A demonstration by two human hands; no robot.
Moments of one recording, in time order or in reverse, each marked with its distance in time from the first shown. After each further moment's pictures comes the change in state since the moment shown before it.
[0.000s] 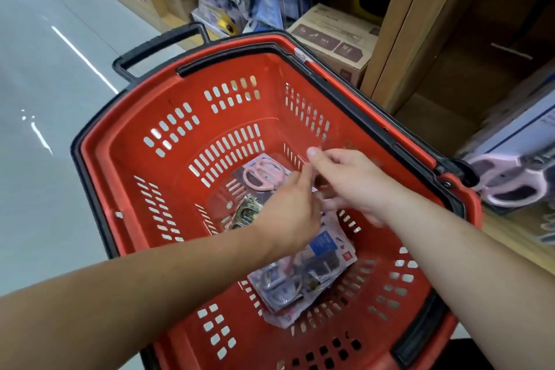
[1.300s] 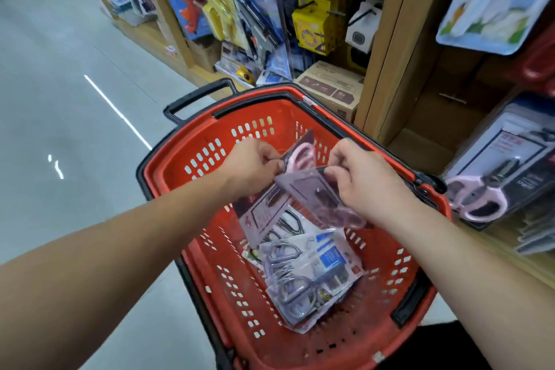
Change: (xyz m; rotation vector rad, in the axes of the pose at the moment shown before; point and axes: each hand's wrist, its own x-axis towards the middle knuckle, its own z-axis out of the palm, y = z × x) left_hand -0.013 0.016 -0.132 -0.047 0.197 -0.199; right_hand -0.069 -0.035 -0.017 -0.576 0.329 -0.530
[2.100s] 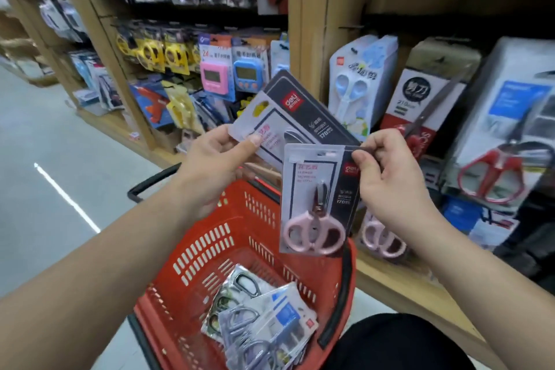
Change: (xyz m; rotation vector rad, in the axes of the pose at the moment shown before) left_hand -0.065 0.145 -0.065 -0.864 0.043 0.387; right_hand -0.071 -0.009 -0.155 0.469 0.560 -0.102
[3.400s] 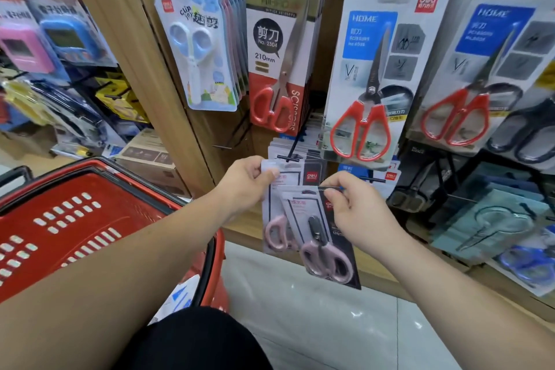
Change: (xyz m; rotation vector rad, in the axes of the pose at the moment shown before) left_hand 0.071 -0.158 0.229 0.447 -0.372 -0.177; right_hand -0.039 0.143 -0.128 -0.355 -0.073 0.416
